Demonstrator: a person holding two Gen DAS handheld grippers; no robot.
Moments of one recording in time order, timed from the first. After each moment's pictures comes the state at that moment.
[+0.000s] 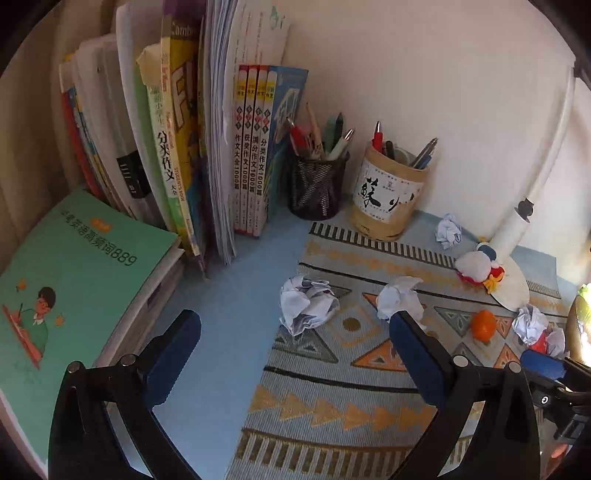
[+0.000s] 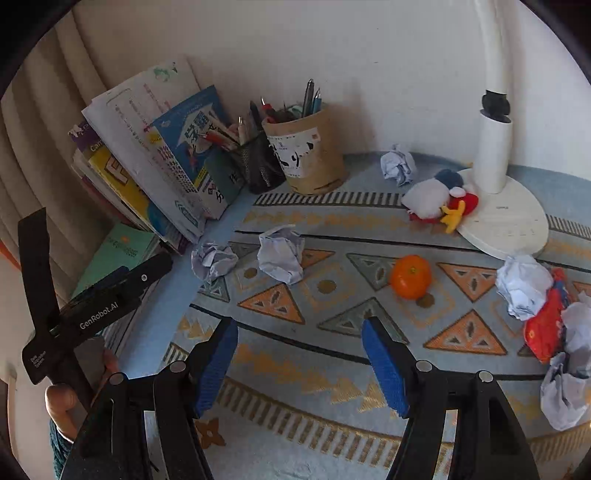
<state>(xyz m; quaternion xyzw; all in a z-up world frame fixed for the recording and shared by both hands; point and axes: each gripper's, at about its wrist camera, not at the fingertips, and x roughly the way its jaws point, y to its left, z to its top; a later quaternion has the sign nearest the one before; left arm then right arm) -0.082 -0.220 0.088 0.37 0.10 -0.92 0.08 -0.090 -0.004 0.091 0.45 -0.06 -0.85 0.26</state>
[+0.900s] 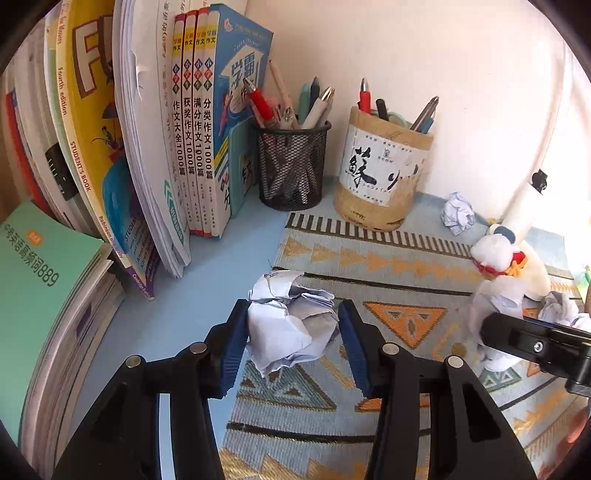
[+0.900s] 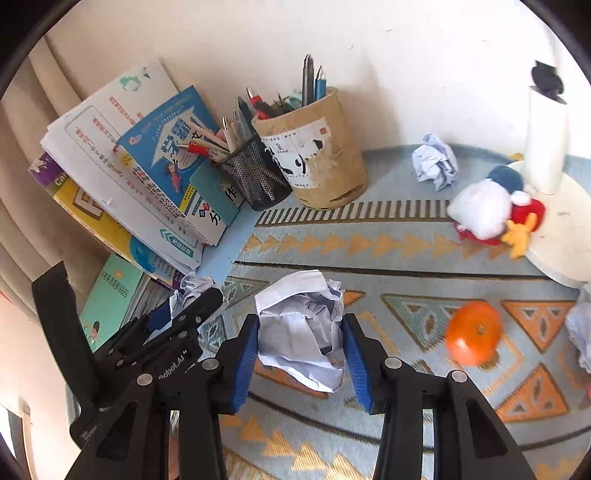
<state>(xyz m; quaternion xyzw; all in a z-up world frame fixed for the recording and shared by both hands) -0.118 -0.195 0.049 0.36 0.07 -0.93 0.04 -0.137 -0.016 0.068 0.45 -0.10 -0.85 0.27</state>
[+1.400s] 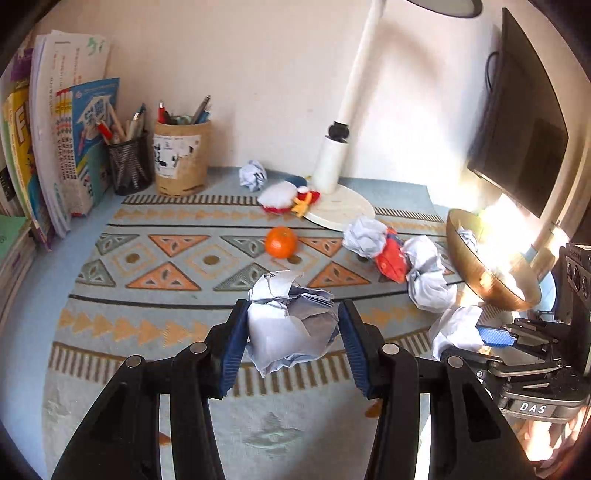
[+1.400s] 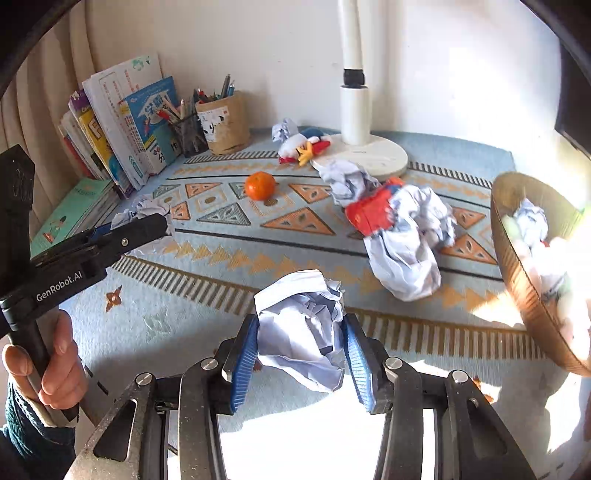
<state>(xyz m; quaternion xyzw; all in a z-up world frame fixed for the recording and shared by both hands) 0.004 -0.026 0.077 0.35 0.06 -0.92 -0.14 0.028 0.169 0.069 0.44 0.02 -0.88 0.17</state>
